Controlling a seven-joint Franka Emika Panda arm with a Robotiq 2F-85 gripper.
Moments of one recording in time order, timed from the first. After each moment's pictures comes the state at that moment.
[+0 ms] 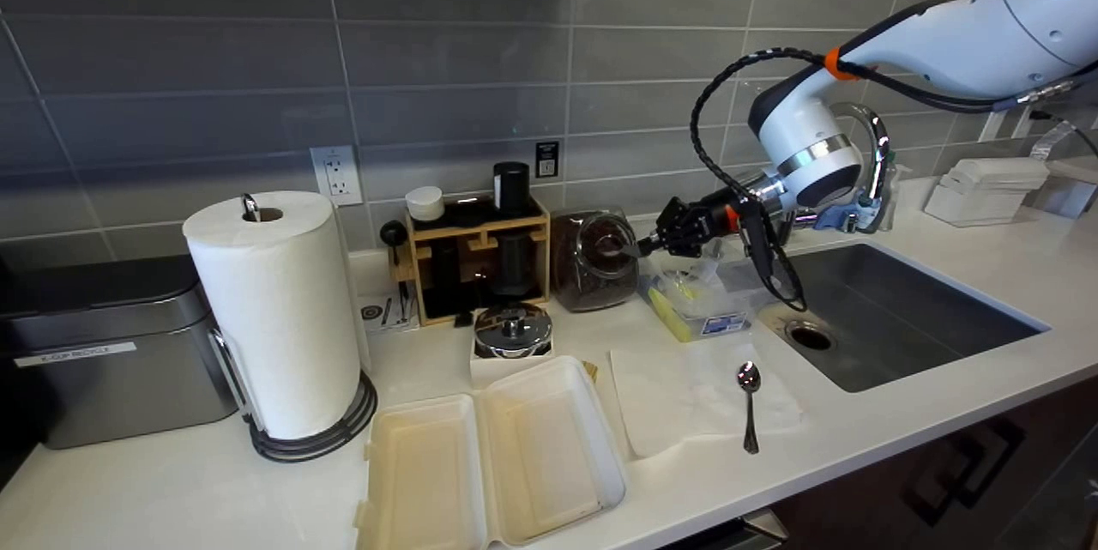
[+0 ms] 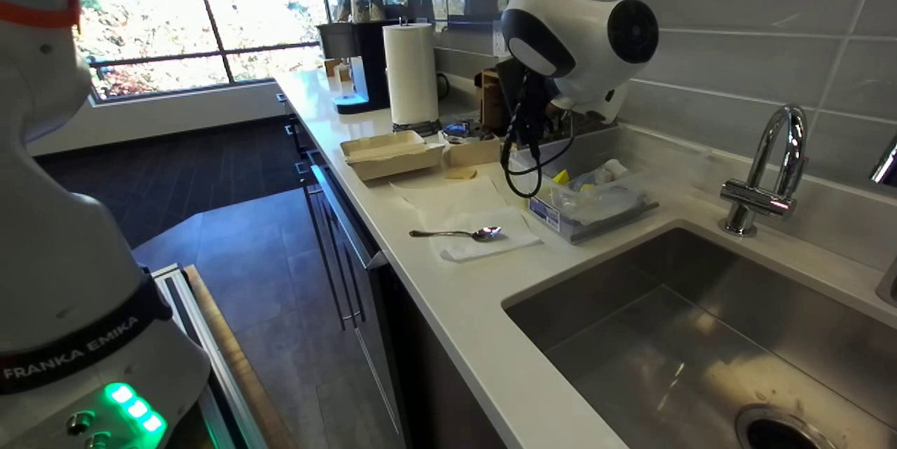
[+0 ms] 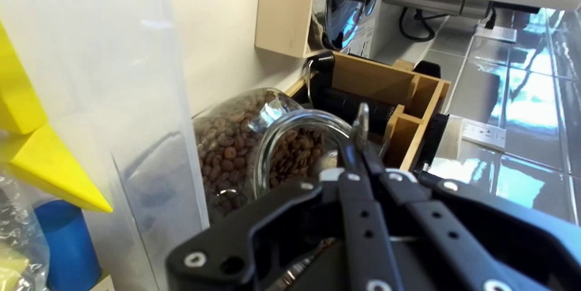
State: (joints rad) arm -0.43 0.49 0.18 -1.90 1.35 2.20 -0.87
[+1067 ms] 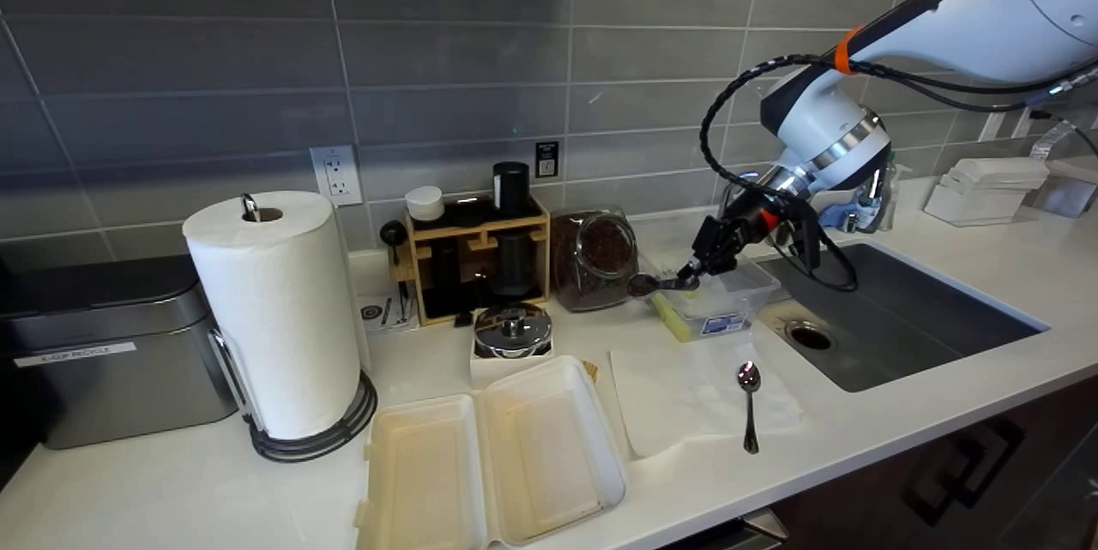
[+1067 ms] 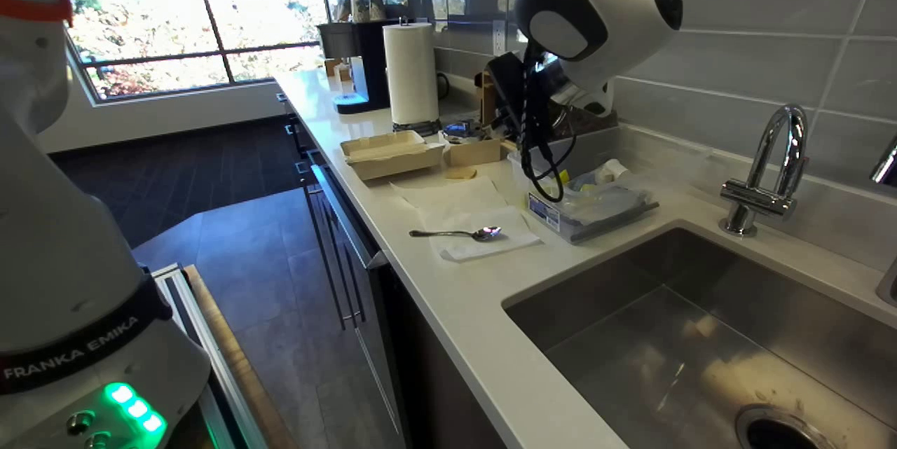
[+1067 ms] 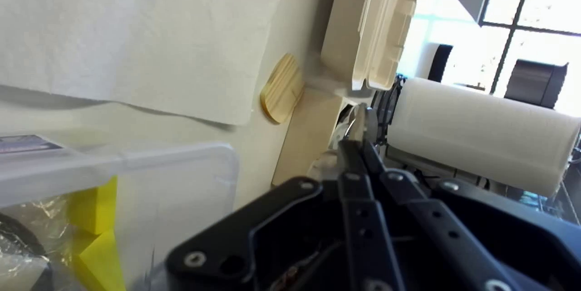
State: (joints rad) arm -0.27 0.43 -0.08 -1.93 1.02 1.88 -0.88
